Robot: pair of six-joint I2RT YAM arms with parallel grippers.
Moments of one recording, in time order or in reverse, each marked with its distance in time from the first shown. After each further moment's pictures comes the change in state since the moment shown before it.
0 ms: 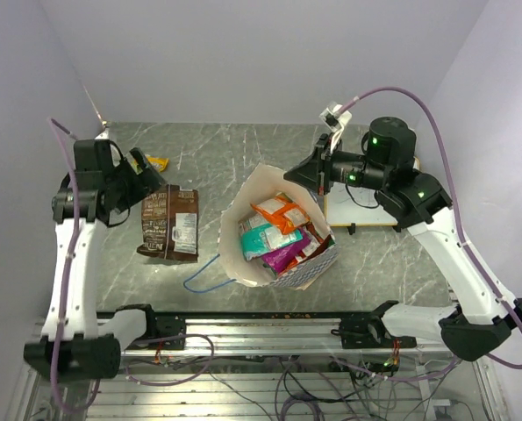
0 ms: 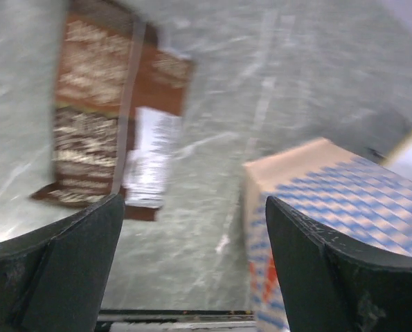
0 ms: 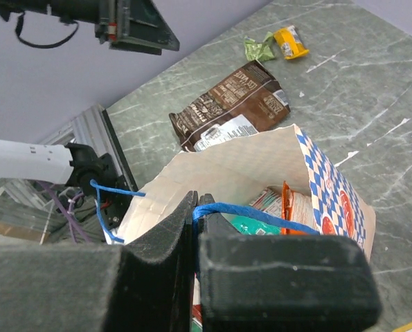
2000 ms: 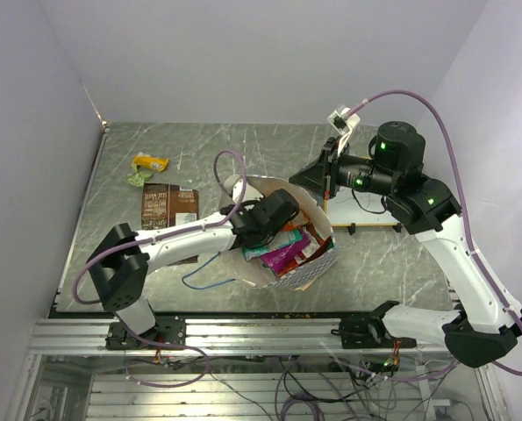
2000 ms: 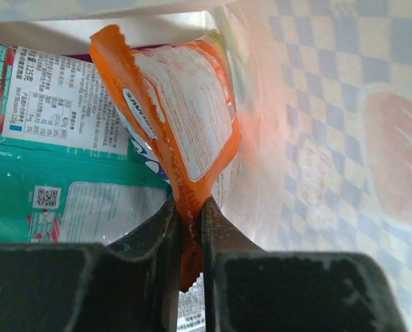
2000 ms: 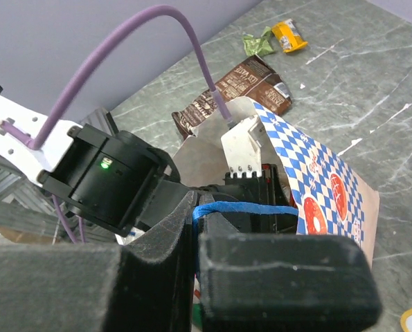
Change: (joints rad) left arm -1.114 0.526 -0.036 0.504 -0.691 -1.095; right arm 0.000 -0.049 -0.005 -0.043 0.026 0.043
